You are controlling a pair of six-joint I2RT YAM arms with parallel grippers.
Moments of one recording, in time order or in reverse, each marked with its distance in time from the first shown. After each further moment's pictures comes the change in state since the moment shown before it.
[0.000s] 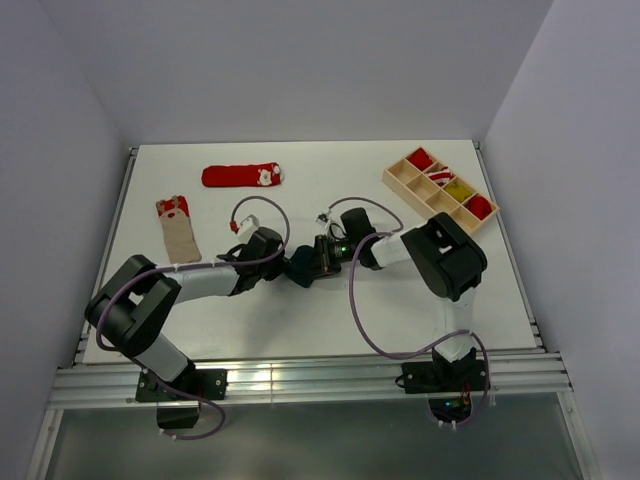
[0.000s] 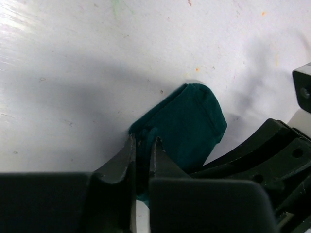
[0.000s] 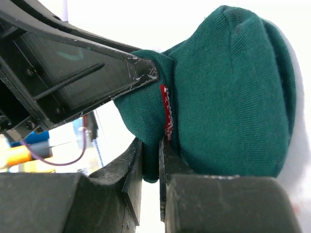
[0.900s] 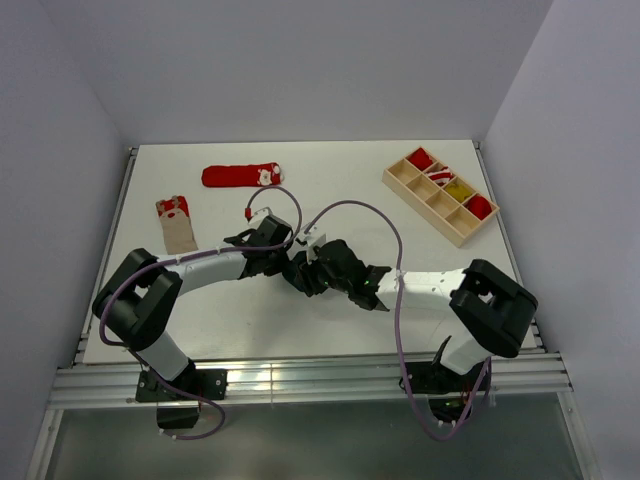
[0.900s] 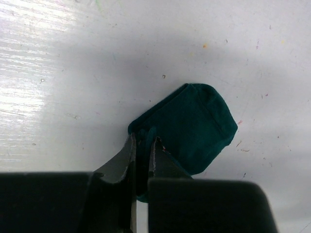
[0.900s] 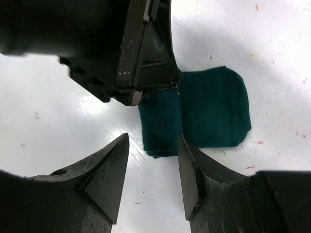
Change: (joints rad) left arm -0.010 0.045 0.197 -0.312 0.037 0.200; right arm 0.386 -0.480 -0.190 -0.093 0.890 -0.427
